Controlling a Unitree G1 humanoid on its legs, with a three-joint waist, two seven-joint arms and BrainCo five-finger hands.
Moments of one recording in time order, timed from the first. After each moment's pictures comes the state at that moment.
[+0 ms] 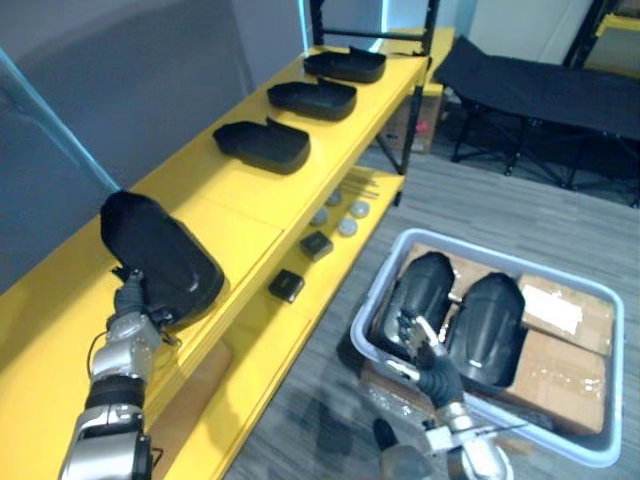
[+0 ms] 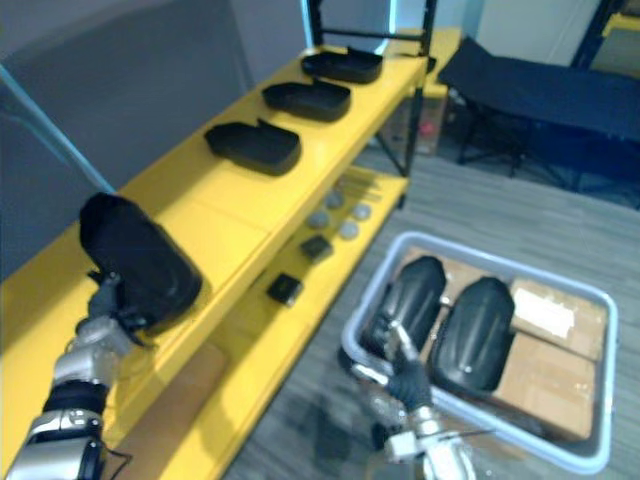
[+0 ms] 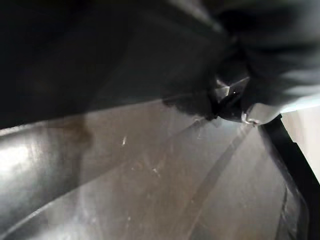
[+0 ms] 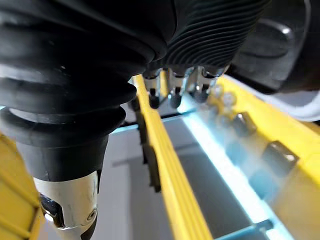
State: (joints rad) left arm -0.39 0.50 0.19 0.66 -0.55 0.26 0.41; right arm 0.50 -0.20 0.24 -0.23 0.18 -0.26 0.06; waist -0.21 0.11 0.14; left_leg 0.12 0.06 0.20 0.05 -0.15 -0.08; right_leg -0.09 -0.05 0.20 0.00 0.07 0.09
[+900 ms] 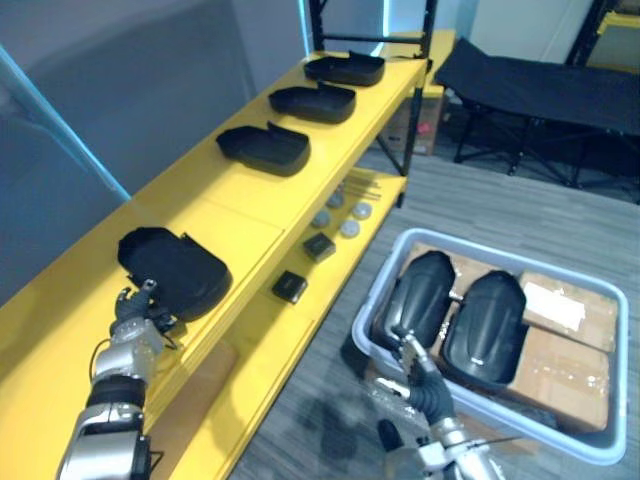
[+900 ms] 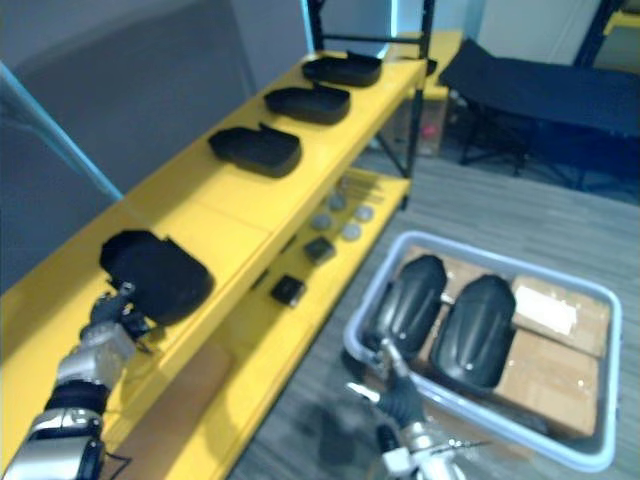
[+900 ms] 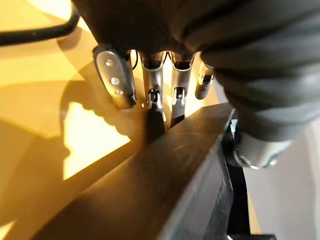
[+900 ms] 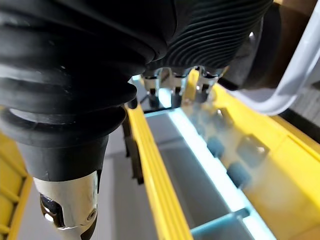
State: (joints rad) left arm -0.41 0.52 0.09 0.72 -0.58 0.25 0.38; right arm 0.50 -0.23 0.32 -0.16 0.15 -0.26 -0.05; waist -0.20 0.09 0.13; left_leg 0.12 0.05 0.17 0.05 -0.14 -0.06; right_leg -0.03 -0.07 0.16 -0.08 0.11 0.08
